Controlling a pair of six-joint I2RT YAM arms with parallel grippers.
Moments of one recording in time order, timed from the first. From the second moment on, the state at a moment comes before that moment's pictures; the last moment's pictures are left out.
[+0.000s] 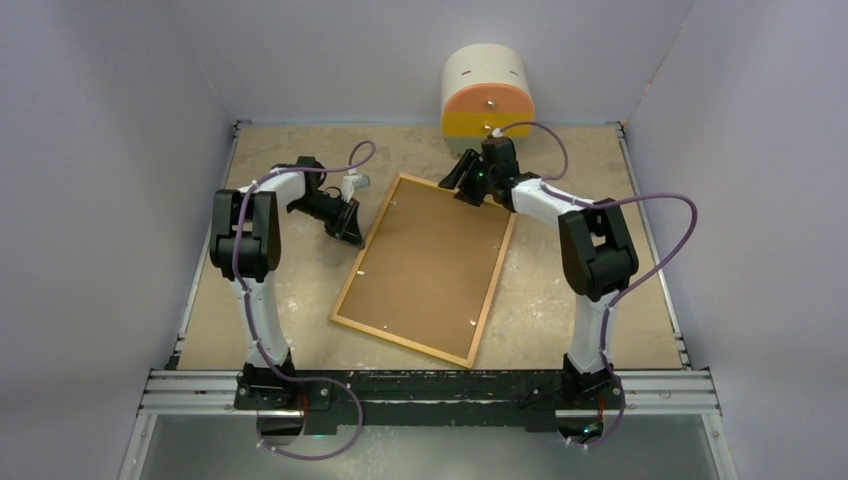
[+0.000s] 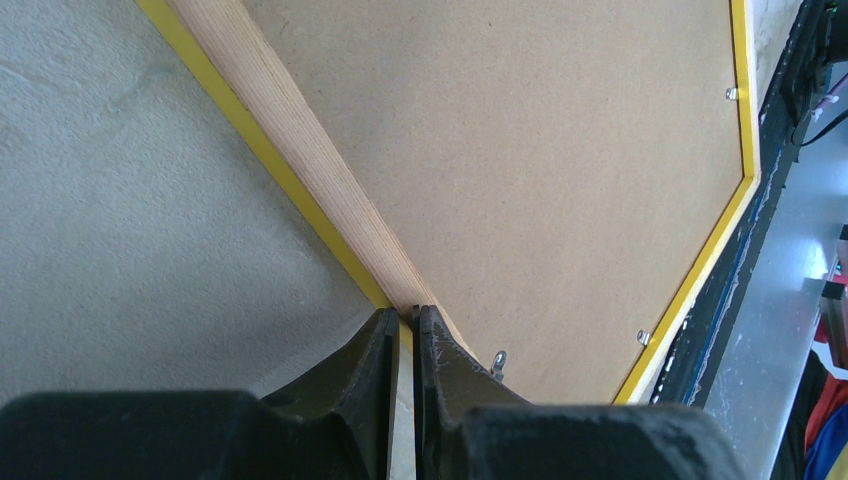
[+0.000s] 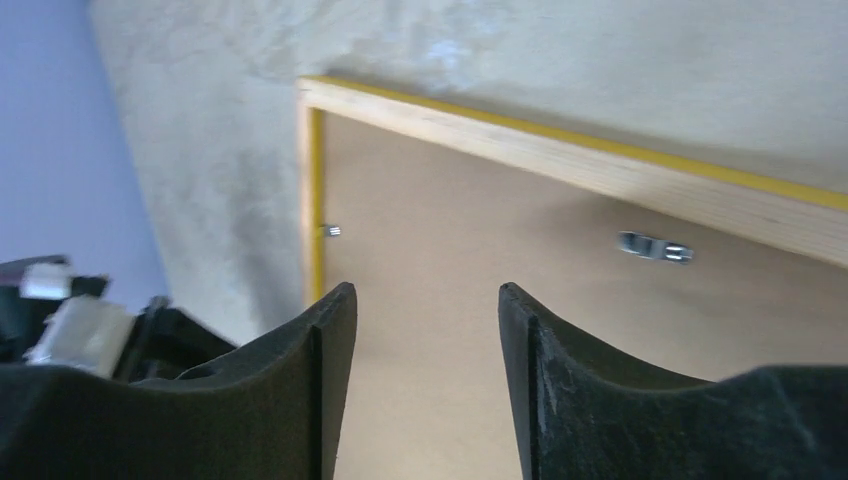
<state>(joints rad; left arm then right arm) -0.05 2.12 1.46 -0.90 0.88 0.66 0.39 1.99 1.39 -0.06 -0.24 0.88</state>
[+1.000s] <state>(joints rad) -0.06 2.11 1.45 -0.89 0.88 0.66 0.36 2.04 1.36 -0.13 -0.01 0.79</state>
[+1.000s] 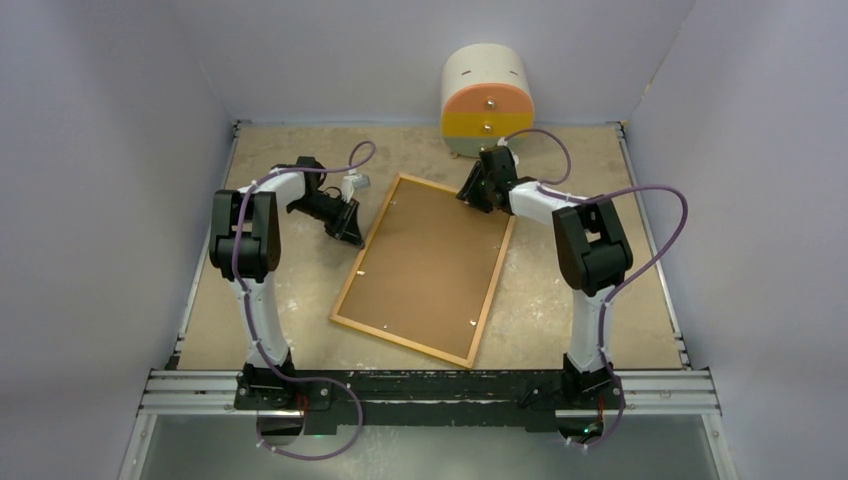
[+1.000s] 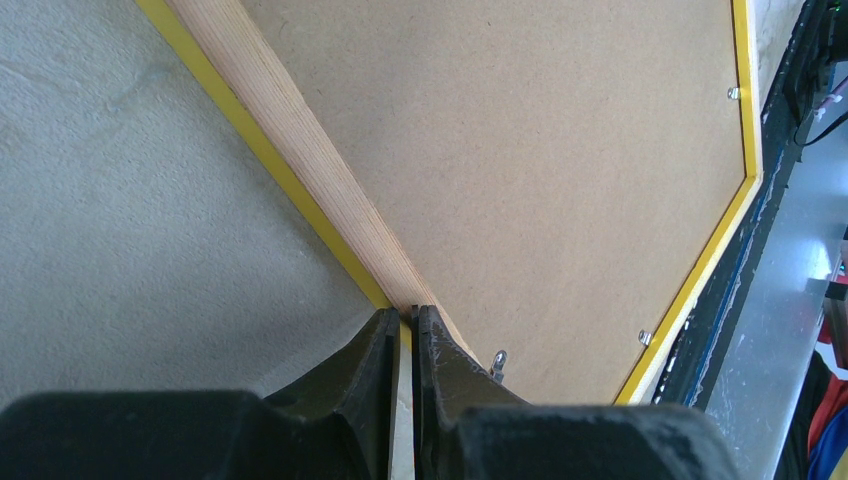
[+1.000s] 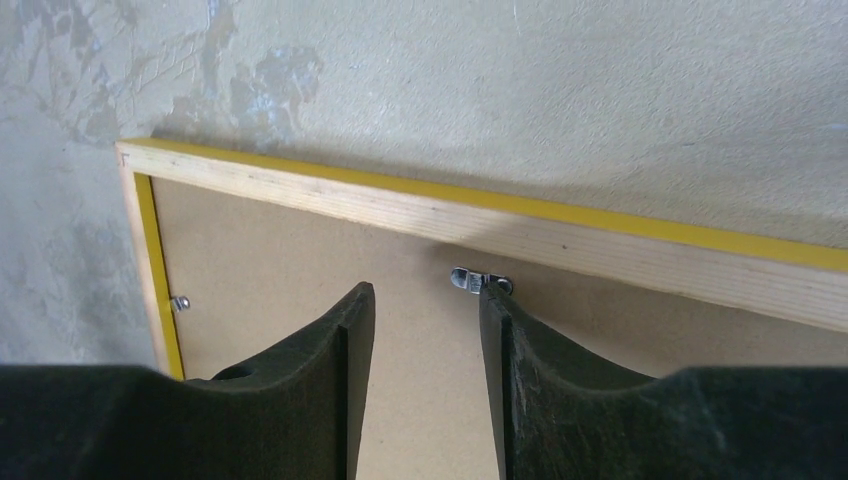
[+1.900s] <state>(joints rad) -0.06 2.11 1.45 -0.90 0.88 0.67 0.36 2.07 1.41 -0.11 0.02 0.78</state>
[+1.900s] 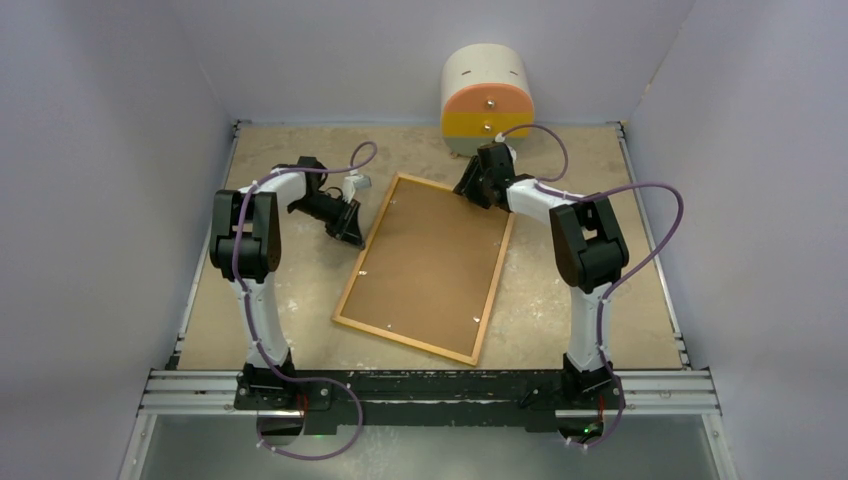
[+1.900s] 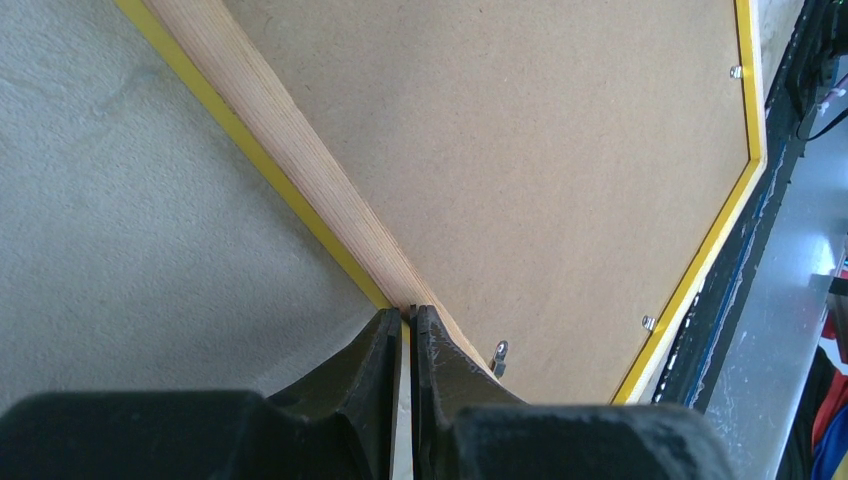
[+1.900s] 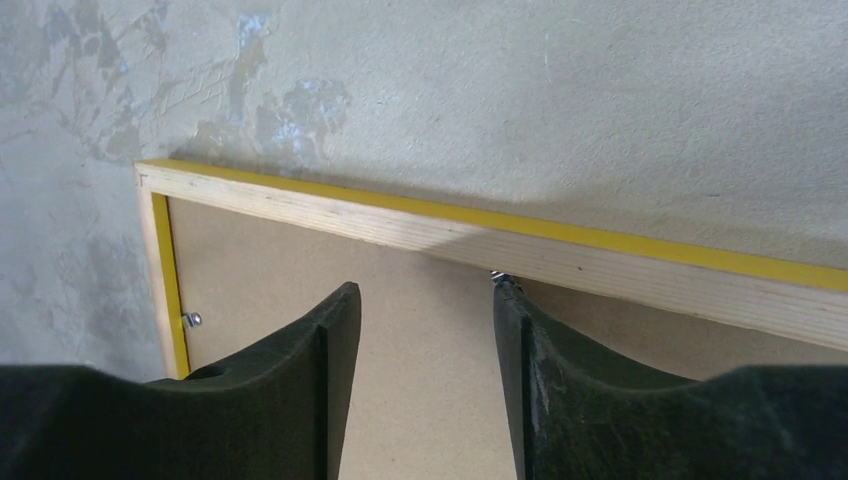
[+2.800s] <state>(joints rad) -0.09 1.88 1.11 -0.88 0.77 0.73 0.69 1.94 1.42 -0.36 0.12 0.71</state>
